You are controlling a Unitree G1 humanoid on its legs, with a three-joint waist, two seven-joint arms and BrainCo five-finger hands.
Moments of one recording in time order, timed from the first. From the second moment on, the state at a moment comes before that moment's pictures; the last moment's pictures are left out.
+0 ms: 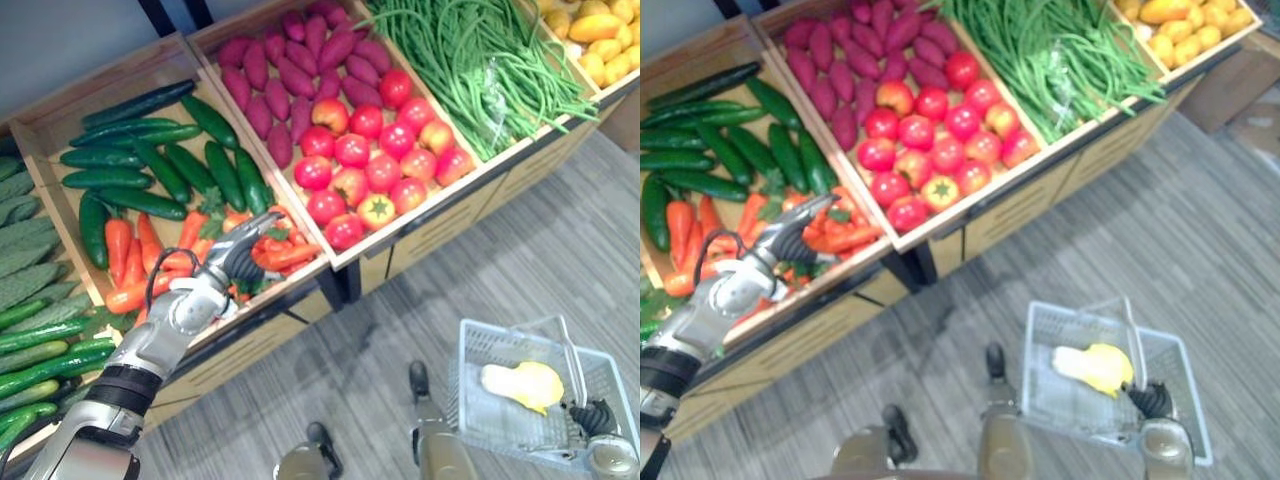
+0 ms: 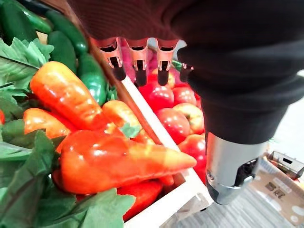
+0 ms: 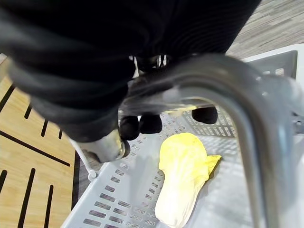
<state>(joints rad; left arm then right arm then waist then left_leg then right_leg) -0.40 0.79 -0.27 0.37 0.34 -0.34 0.07 0.07 -0.40 -0.38 0.83 -0.20 -0.14 -0.10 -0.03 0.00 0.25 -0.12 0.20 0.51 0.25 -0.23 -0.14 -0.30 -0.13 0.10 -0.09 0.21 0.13</state>
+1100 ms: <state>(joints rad) -0.45 0.75 -0.27 0.48 0.41 -0.32 0.12 0.05 -0.43 -0.35 0.83 -0.20 -0.14 -0.10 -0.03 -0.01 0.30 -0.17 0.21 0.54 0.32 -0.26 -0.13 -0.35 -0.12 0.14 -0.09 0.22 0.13</state>
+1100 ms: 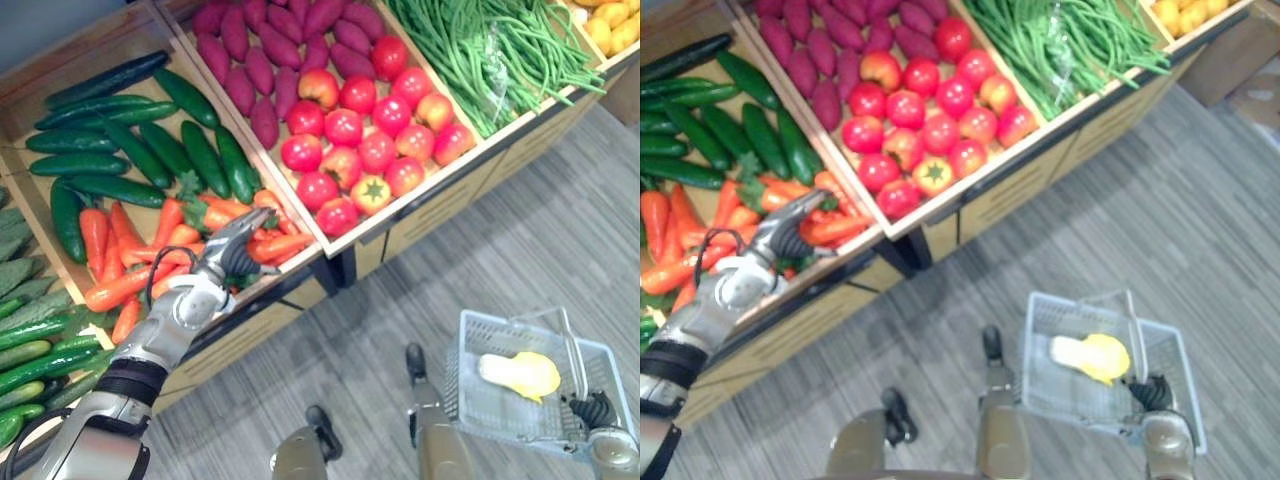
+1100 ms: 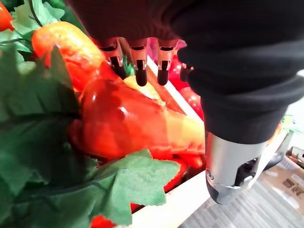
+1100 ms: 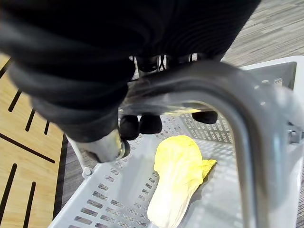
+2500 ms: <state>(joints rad) -0.47 0.80 -0.32 0.39 0.58 -0.29 0.12 0.08 -0.39 -0.34 0.84 -0.20 -0.14 -0.10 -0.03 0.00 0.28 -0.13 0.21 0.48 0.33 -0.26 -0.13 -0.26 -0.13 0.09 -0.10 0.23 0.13</state>
